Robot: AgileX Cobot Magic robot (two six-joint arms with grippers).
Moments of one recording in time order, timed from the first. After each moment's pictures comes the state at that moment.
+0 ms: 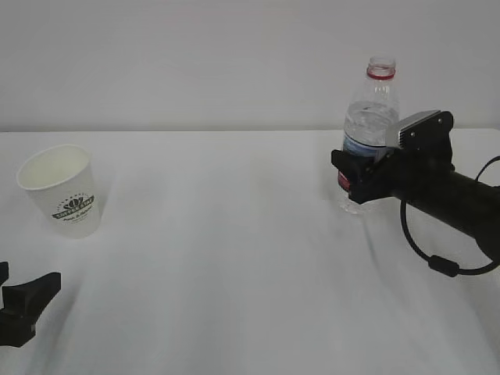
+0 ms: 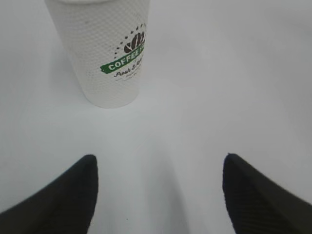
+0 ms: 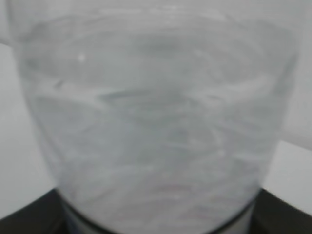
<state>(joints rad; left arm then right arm) -0.19 1.69 -0.01 0.07 -1.15 -0.09 0.08 2.10 -0.80 -0.52 -1.08 0.11</state>
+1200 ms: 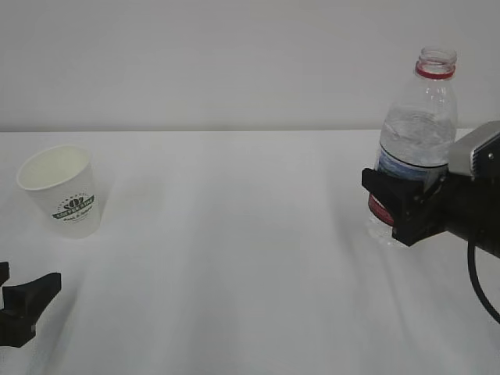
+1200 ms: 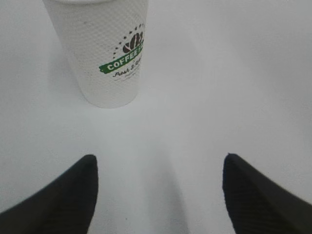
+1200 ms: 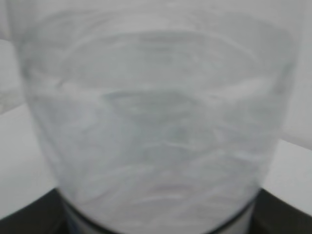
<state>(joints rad) -0.19 1.69 -0.01 0.08 -1.15 -0.09 0.08 1.69 -0.41 -0.54 -1.08 0.11</state>
